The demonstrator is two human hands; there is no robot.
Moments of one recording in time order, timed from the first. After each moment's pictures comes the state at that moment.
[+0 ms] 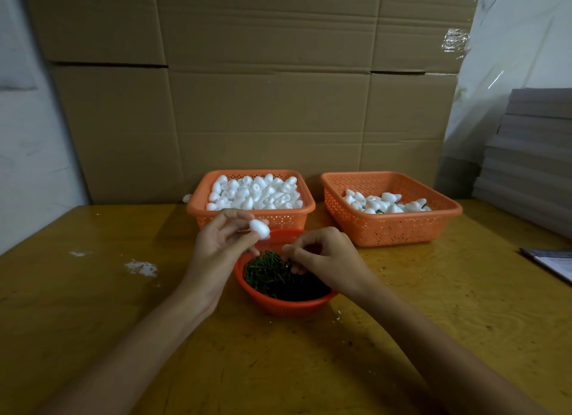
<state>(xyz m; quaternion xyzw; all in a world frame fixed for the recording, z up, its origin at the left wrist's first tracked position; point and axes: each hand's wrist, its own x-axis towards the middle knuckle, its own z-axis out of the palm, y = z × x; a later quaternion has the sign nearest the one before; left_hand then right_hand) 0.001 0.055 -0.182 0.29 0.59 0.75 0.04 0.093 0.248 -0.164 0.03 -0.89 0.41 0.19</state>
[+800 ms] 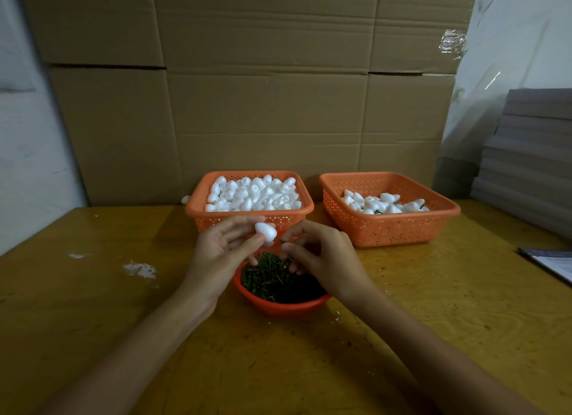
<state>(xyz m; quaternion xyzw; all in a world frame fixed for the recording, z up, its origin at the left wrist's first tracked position) 0.002 0.056 -0.182 0.32 0.60 0.73 0.04 0.093 0.245 -0.172 0.08 -0.86 0.42 0.26</state>
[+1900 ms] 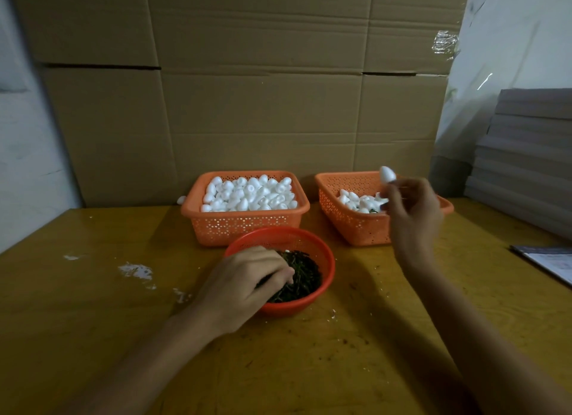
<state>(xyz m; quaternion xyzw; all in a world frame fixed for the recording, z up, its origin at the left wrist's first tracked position) 0.022 0.061 -0.192 0.55 0.75 0.34 -0.15 0.103 0.341 -0.149 -0.17 -0.71 0.41 0.55</state>
